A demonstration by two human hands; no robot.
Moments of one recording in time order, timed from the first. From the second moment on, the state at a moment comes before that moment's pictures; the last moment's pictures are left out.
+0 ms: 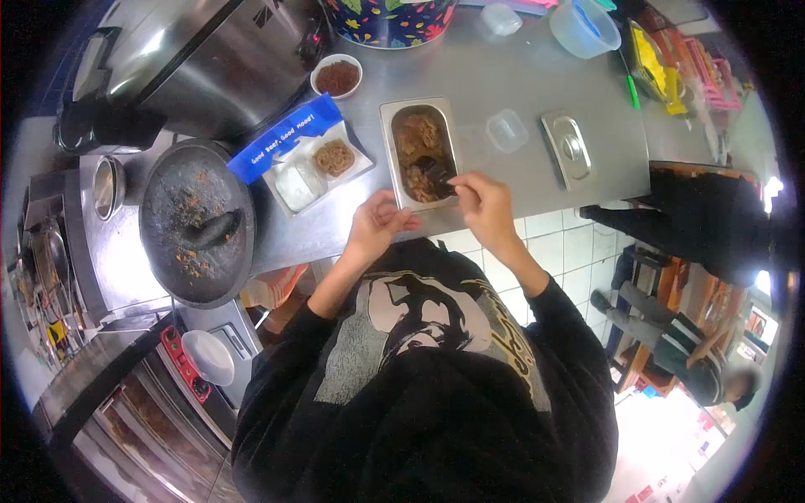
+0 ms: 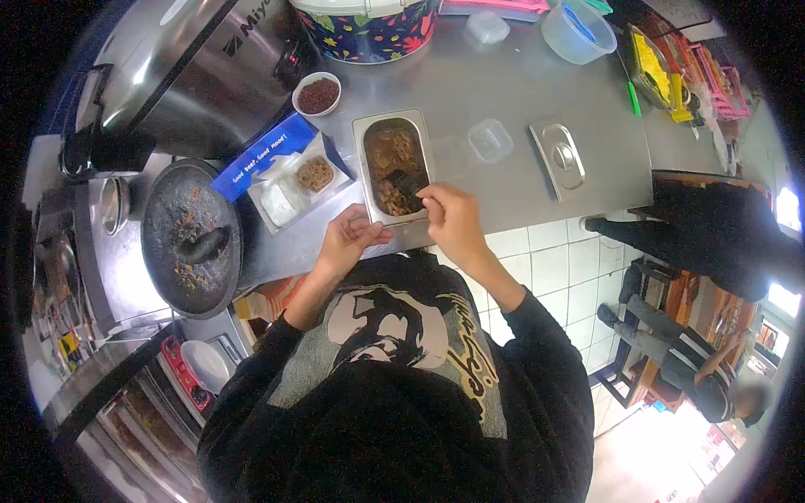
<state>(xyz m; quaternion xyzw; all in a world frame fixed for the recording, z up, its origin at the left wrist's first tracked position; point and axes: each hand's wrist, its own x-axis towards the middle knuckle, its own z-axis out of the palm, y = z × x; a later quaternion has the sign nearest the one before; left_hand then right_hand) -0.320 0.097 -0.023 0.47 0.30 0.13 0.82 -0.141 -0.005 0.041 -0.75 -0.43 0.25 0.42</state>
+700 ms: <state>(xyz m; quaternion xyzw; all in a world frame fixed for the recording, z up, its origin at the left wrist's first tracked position) -0.312 0.090 -0.022 0.51 0.31 0.16 0.79 -0.140 -0.010 0.025 -0.69 -0.18 0.42 0.56</state>
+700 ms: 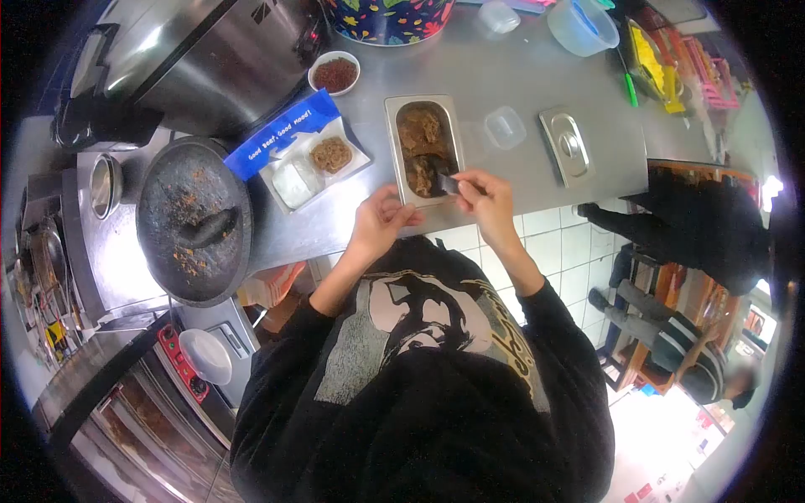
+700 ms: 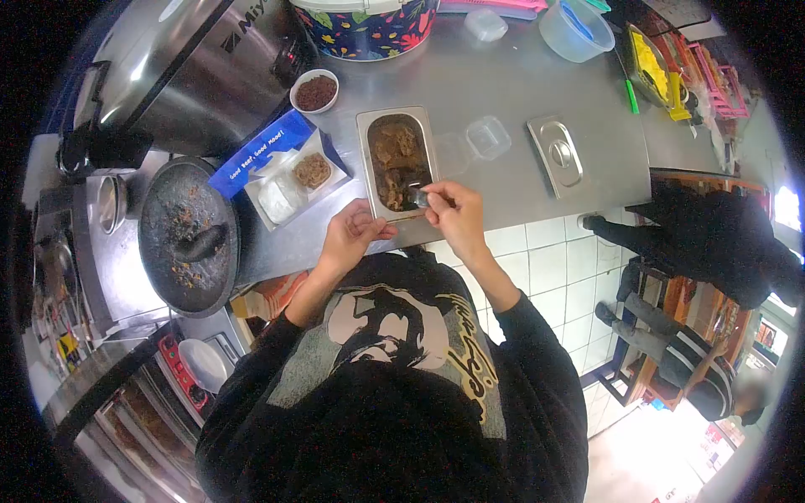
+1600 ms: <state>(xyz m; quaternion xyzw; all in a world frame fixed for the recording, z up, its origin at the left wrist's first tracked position) -0.308 0.091 -0.017 0.54 0.31 0.15 0.77 -0.145 -0.022 0.024 -0.66 -0.12 0.42 0.62</state>
